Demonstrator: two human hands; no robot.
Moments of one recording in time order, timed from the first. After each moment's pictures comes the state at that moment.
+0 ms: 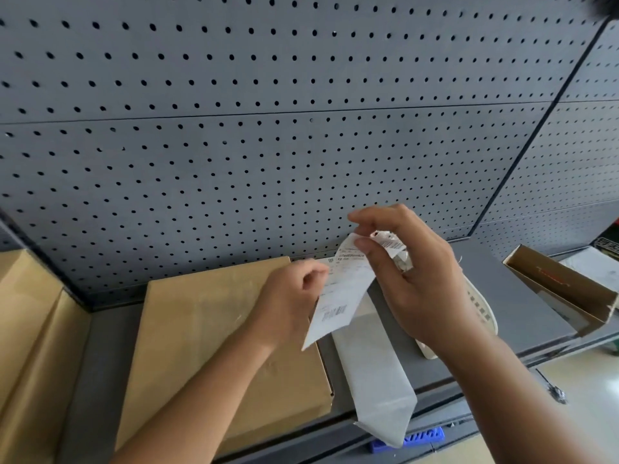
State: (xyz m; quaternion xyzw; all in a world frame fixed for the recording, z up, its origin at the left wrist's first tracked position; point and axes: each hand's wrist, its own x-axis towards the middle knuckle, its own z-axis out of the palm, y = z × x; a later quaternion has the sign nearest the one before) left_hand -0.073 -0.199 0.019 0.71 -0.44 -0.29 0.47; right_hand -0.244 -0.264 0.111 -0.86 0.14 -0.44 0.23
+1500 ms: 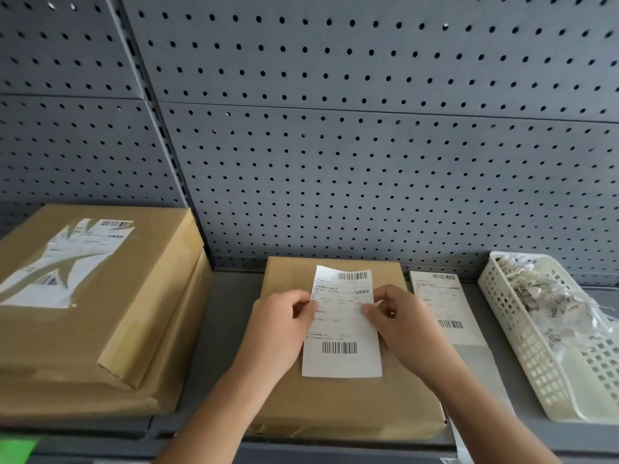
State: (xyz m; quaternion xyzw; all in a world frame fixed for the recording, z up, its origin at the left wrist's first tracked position) left_hand -0.012 -0.056 0.013 0.84 -0.32 -0.11 0.42; right_hand -0.133 -0.216 0.015 -0.82 0.34 -0.11 0.45
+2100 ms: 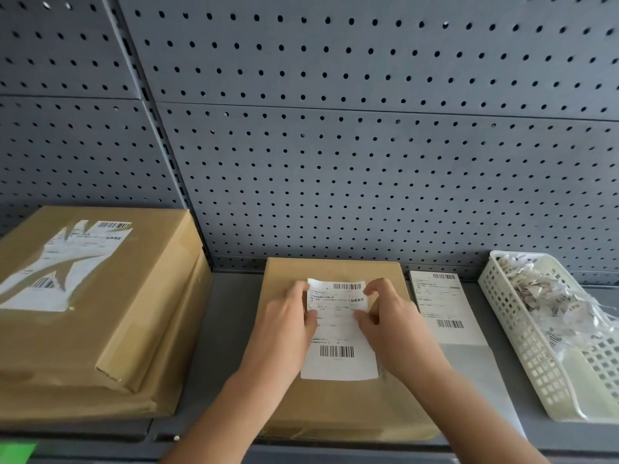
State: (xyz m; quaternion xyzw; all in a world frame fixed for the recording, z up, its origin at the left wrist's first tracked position) left_hand -0.014 -0.062 0.008 0.88 -0.34 -0.06 0.32; right_hand -0.123 -0.204 0.012 -0.90 0.33 -0.10 0.28
